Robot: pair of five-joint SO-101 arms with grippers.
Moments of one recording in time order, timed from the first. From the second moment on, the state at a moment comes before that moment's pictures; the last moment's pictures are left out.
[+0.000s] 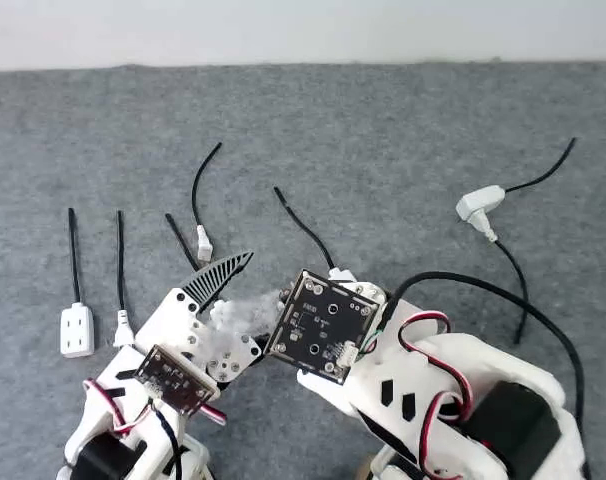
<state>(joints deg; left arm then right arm) 27.4 -103.5 71.4 50.2 -8.5 -50.5 -54.9 11.3 88.8 24.7</state>
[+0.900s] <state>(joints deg) 27.3 -103.5 74.4 51.6 -8.5 -50.8 -53.6 12.5 88.2 24.7</state>
